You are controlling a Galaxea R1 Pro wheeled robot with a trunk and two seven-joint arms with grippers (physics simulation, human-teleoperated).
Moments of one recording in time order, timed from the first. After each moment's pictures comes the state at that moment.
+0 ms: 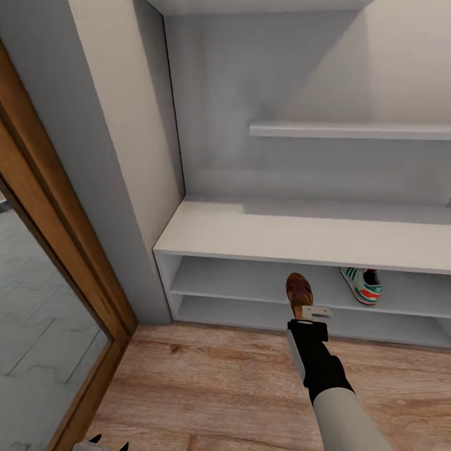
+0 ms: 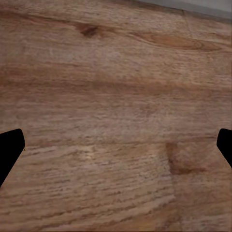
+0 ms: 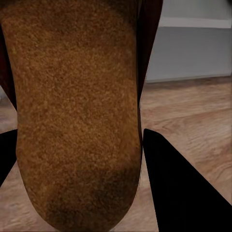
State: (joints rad) left arm -0.17 0.16 0.56 -0.45 -0.19 -0.43 -0.76; right arm -0.63 0.17 -0.19 -0.86 0.20 0.56 -0.44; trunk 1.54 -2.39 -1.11
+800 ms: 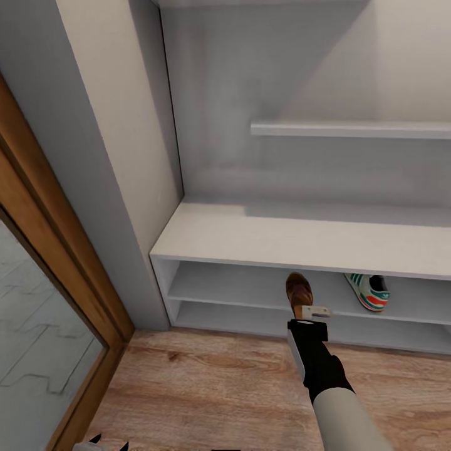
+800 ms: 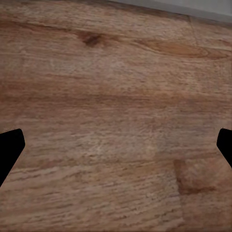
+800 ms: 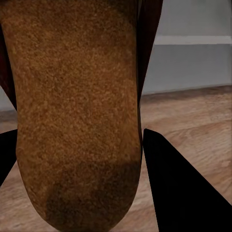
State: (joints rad) left arm -0.17 0.16 0.56 -0.45 -0.19 -0.43 -0.76; right arm -0.63 0.17 -0.19 -0.87 0.20 0.56 -0.43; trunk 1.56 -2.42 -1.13
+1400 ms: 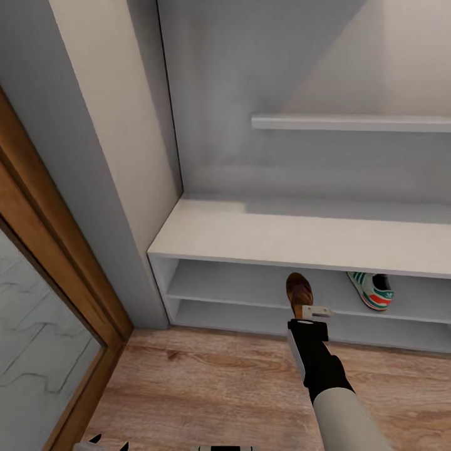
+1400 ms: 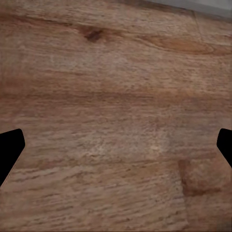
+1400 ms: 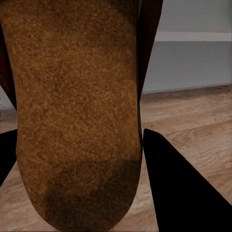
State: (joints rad) left arm -0.17 0.16 0.56 -0.45 -0.20 -0.43 -0.76; right arm -0.63 0.17 -0.19 -0.87 0.20 0.56 -0.43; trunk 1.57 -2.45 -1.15
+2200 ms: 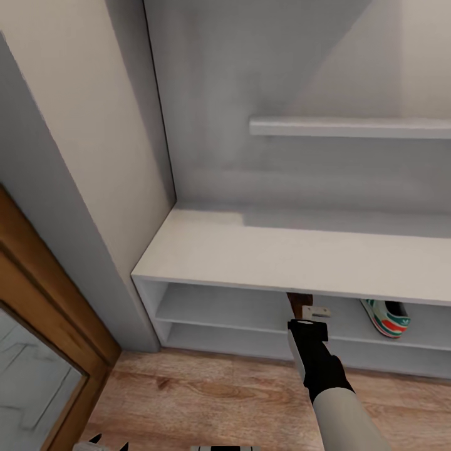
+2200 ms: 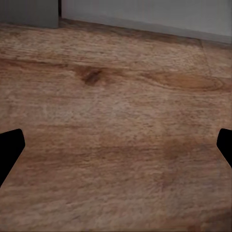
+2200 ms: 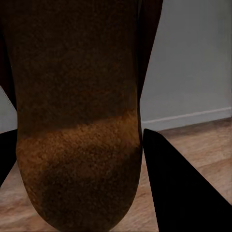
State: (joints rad) left arm -0.17 0.16 0.56 -0.45 -0.20 -0.43 -0.76; right arm -0.63 0.17 -0.19 -0.87 0.20 0.56 -0.43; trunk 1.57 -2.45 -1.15
